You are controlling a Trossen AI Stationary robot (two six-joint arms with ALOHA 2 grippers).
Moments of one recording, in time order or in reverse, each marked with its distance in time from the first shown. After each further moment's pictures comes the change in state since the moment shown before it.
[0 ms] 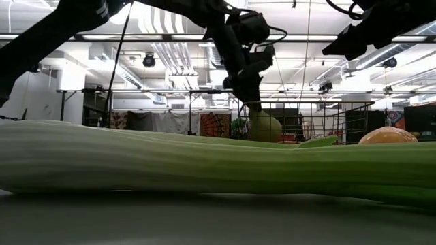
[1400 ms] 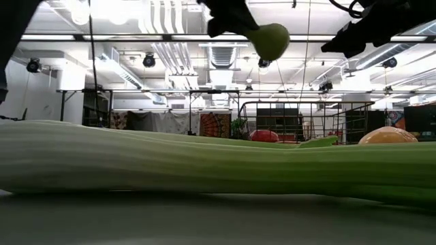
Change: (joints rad) left arm -0.074 -0.366 -0.138 0.097 0.132 -0.182; right arm 0.000 -0.001 0.000 0.018 -0.004 -0.027
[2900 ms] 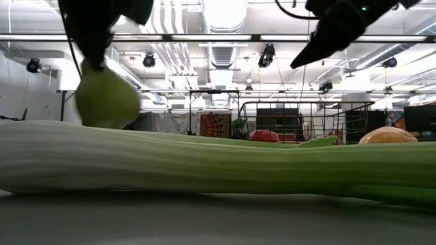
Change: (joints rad) left arm -0.527 -0.358 -0.697 -0.341 -0.179 -0.836; right arm 0.000 0.431 0.244 -0.060 0.228 0.060
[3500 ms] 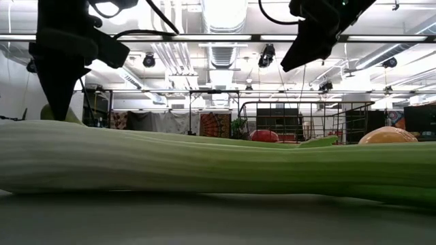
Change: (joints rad) left arm -0.004 0.004 -0.246 -0.001 0.002 -0.165; right arm 0.000 0.160 0.161 -0.129 0.064 0.251
